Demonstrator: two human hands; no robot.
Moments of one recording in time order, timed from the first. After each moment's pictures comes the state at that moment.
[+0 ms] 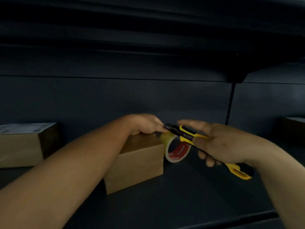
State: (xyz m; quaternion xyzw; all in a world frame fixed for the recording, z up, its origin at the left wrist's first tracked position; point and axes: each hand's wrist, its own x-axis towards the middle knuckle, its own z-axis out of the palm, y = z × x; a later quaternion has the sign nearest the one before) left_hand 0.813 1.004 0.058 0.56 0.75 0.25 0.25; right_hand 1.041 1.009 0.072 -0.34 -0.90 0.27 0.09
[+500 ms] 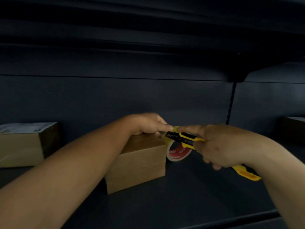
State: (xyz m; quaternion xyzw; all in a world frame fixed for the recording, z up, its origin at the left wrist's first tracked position) left_hand 0.817 1.001 0.057 0.58 0.72 0.27 0.26; right_hand 1.028 0.992 0.082 -0.40 -0.91 0.07 -0.04
